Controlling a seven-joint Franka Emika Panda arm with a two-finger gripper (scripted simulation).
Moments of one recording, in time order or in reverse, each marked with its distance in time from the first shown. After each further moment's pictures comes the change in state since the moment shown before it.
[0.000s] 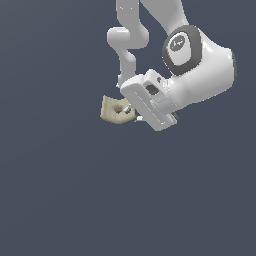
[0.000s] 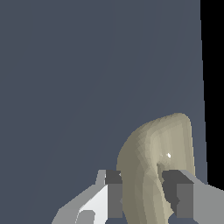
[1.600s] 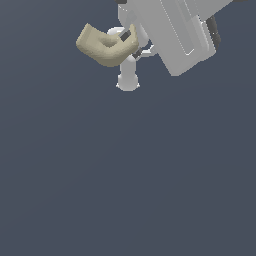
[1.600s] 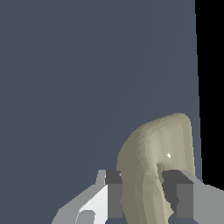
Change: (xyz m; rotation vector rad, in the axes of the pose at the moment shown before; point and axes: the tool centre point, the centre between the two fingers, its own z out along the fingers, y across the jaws) arm 0.033 0.165 -0.147 -0.006 -0.003 -0.005
